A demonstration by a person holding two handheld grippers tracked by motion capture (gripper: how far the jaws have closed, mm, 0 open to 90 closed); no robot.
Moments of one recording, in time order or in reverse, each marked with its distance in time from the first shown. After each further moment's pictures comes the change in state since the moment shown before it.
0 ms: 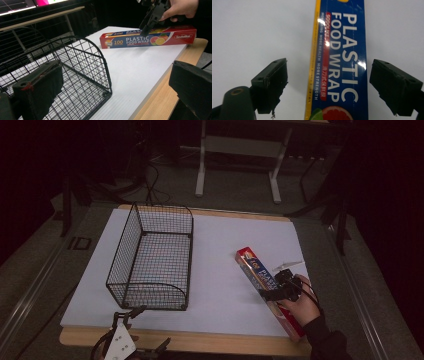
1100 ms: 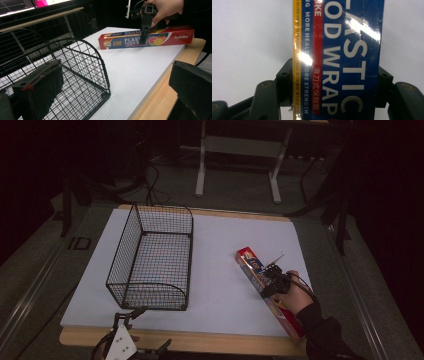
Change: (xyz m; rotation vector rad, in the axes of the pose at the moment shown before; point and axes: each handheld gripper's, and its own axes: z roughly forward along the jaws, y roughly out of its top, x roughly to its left) left arm -0.003 0.001 0.000 -0.003 -0.006 0.010; right arm 0.001 0.025 0.032 0.375 -0.073 0.033
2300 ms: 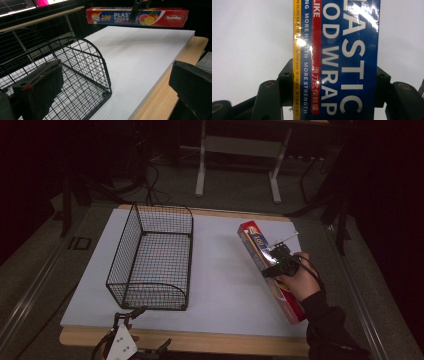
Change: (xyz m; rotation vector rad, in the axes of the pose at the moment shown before) left arm 0.000 0.000 0.001 0.005 0.008 0.002; right arm -0.001 0.025 -0.077 -0.219 -0.012 0.048
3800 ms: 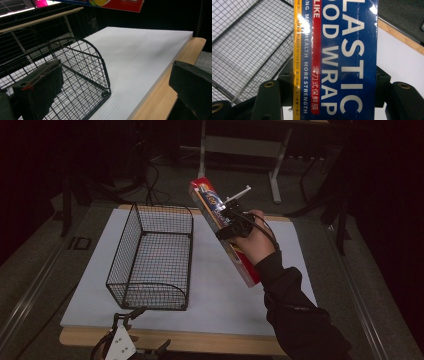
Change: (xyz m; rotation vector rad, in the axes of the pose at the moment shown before) left arm 0.001 0.000 -0.002 -0.004 -0.008 0.002; right arm 0.103 0.126 -0.052 -0.194 0.027 -0.143
